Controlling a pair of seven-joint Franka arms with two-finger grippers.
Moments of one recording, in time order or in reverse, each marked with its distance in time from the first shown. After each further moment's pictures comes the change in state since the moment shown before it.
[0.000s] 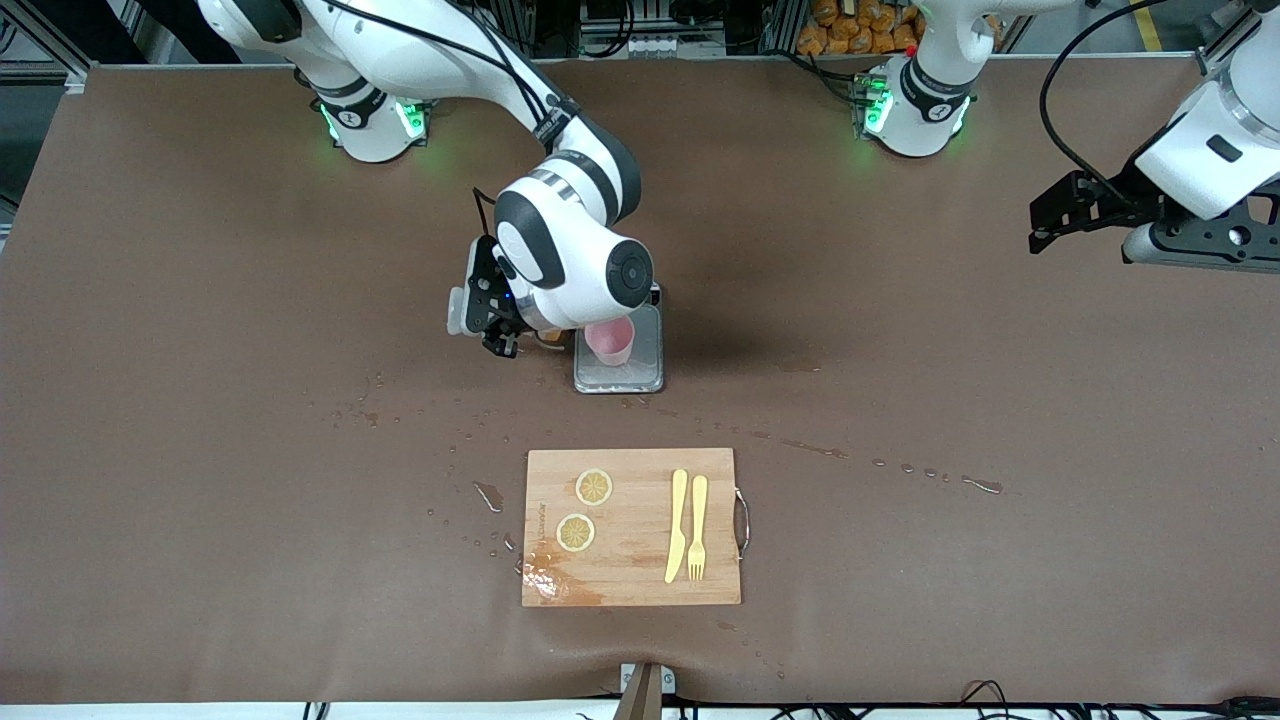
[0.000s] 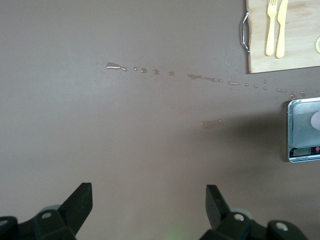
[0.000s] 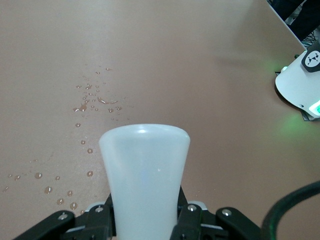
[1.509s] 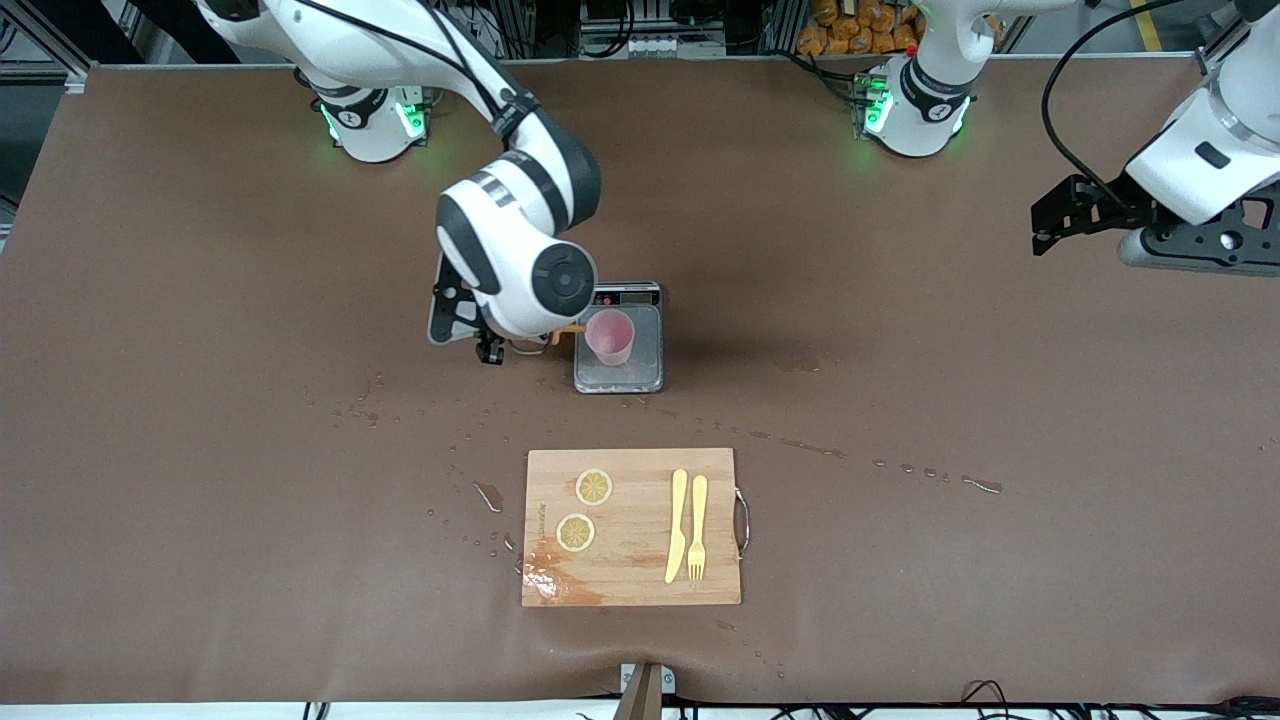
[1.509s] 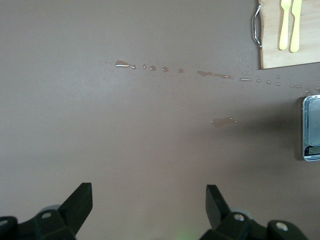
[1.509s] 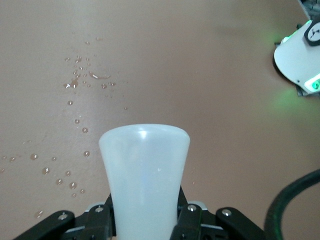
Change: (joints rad) left arm -0.014 -0.002 0.003 -0.003 0.050 -0.008 0.003; right arm -0.061 -0.080 0.004 -0.090 0.108 0.106 -0.033
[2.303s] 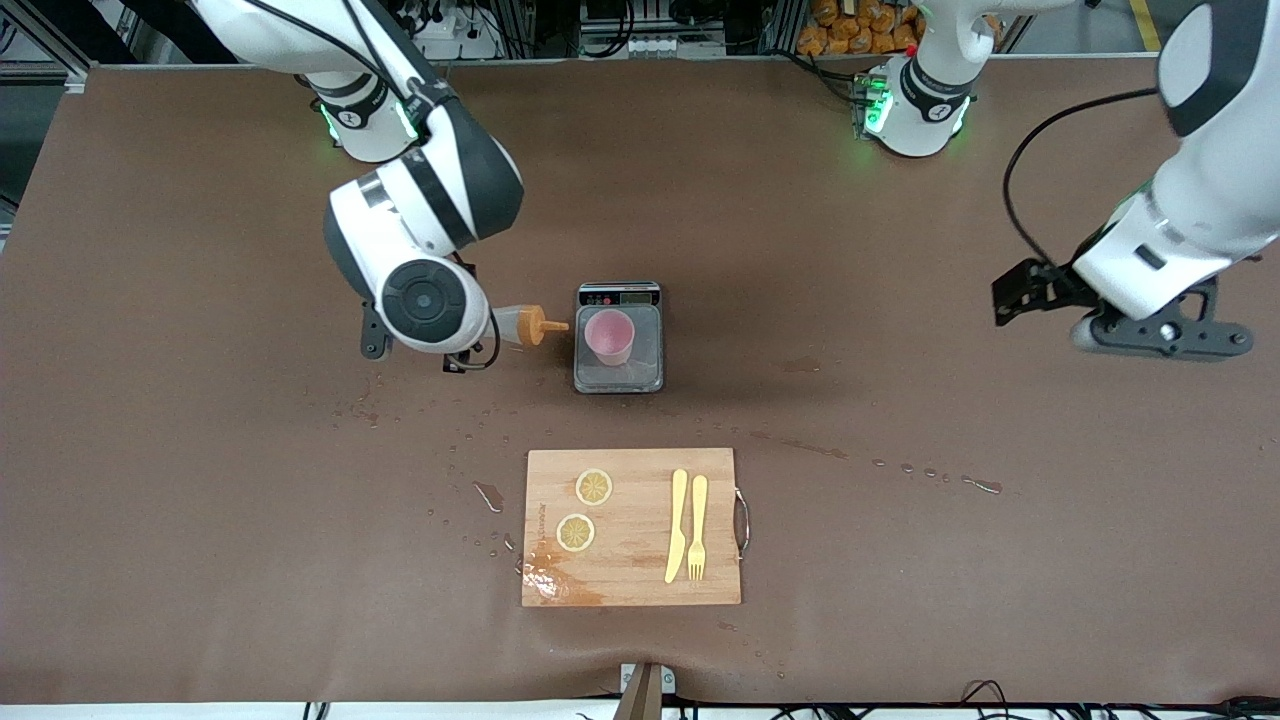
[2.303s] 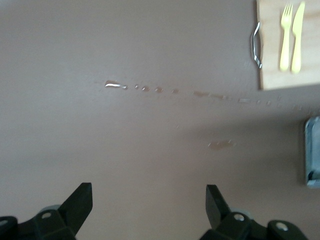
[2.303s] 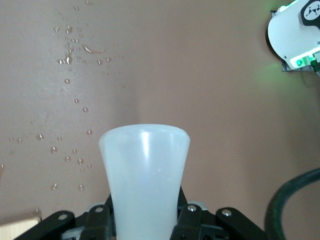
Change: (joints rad) left arm 0.005 0.091 -0.010 -0.011 0.000 0.111 0.029; right arm -0.150 -0.093 0.001 -0.005 0.208 0.054 -0.151
